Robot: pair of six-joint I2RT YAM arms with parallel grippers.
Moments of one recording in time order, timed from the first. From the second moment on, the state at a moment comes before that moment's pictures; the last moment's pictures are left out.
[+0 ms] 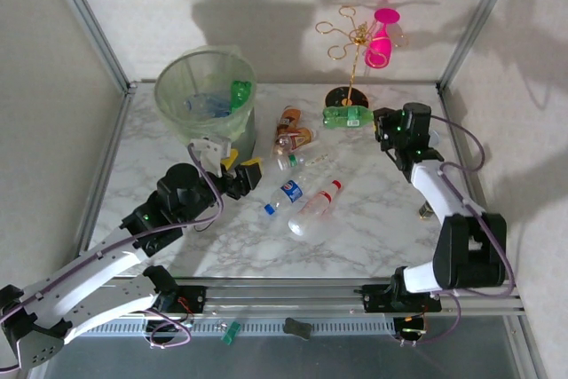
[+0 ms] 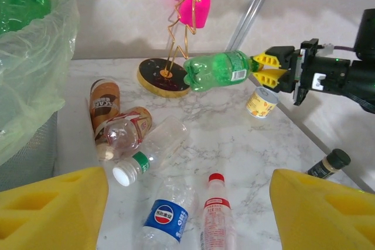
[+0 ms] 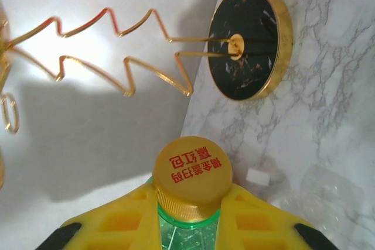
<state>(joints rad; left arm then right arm) -0.76 0.83 0.76 -0.10 -0.14 -0.37 0.08 1.38 0.93 0.01 -0.21 1.33</state>
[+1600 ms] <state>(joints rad) -0.90 1.23 1.22 -0.54 0.08 -0.29 0.51 1.07 1.10 -0.33 -0.61 0.55</state>
